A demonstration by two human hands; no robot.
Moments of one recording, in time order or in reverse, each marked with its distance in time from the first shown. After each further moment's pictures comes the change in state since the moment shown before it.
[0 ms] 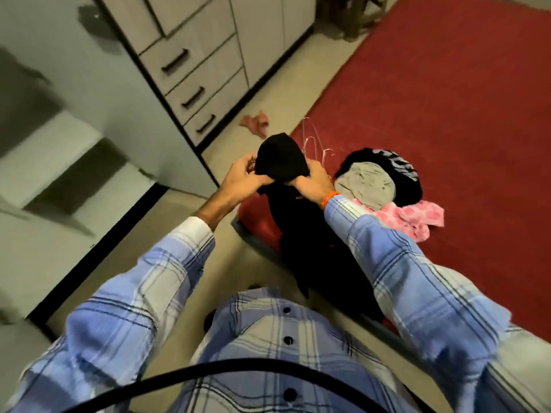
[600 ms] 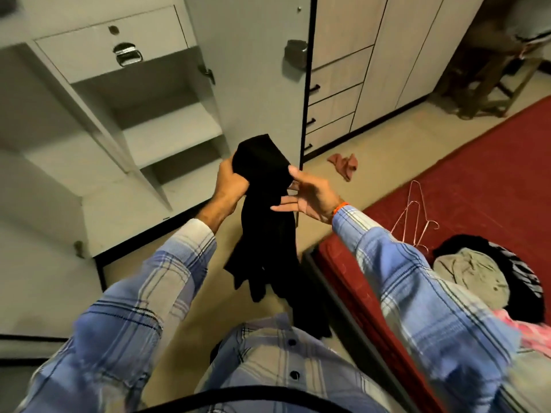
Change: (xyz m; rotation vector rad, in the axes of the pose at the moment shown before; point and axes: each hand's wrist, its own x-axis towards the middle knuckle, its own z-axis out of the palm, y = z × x) left_hand -0.053 -0.066 -0.262 -0.253 0.683 -0.012; right_hand 0.038 -0.144 0.232 0.611 -0.794 0.223
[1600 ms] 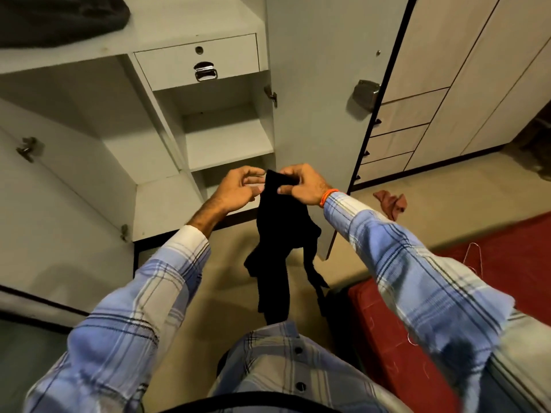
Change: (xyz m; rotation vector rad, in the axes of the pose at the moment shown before) left_hand 0.049 0.006 -0.078 0.211 -0.105 -0.026; right_hand 0.120 -0.053 0.059 -1.137 -0.098 -0.301
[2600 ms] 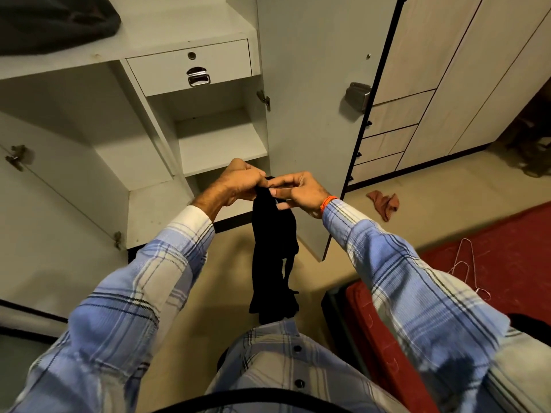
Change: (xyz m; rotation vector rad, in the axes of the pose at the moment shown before) left_hand 0.005 0.045 0.003 0.036 0.017 -0.255; right_hand -0.024 -0.013 0.014 0.529 -0.038 0.137
